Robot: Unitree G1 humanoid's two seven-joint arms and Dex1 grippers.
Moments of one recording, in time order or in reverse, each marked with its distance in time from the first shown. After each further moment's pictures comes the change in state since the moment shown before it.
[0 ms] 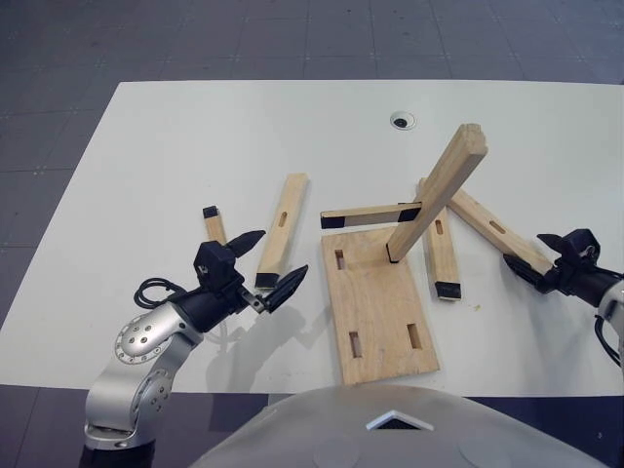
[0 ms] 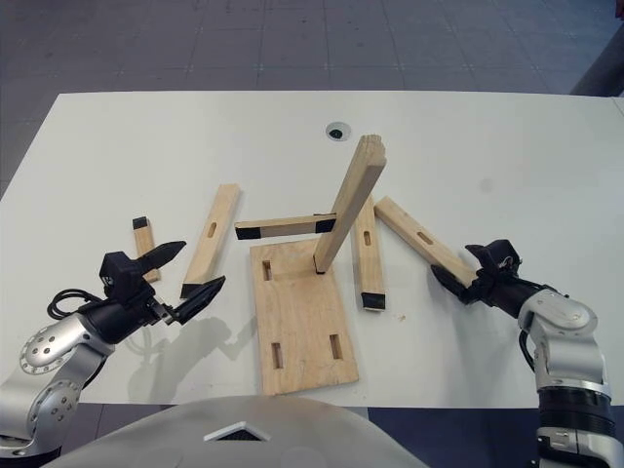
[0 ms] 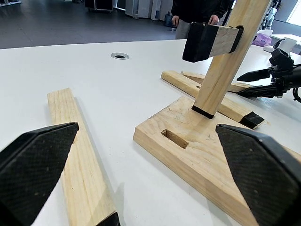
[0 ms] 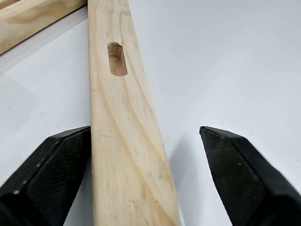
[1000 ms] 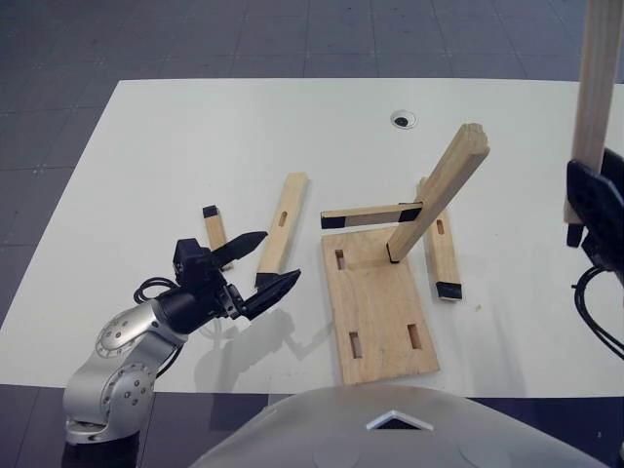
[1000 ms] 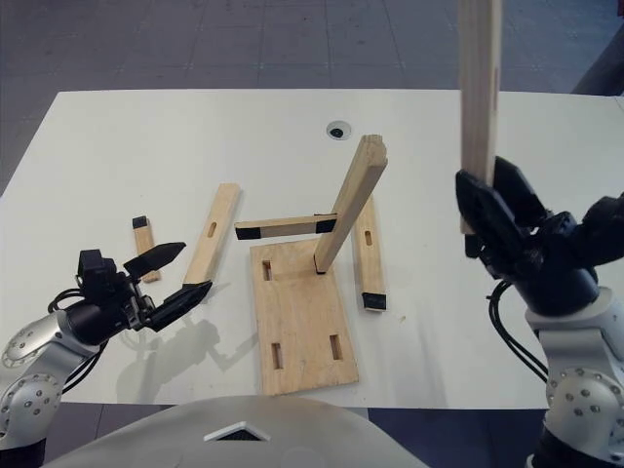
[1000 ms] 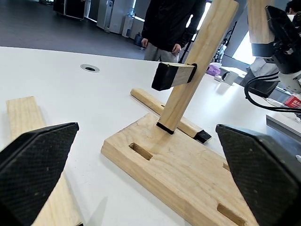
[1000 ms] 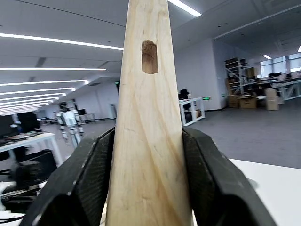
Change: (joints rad) left arm -0.013 0.043 0.099 0.071 -0.268 0.043 -0.224; right arm 0.192 0.196 -0.360 -0.889 0.979 0.253 -0.030
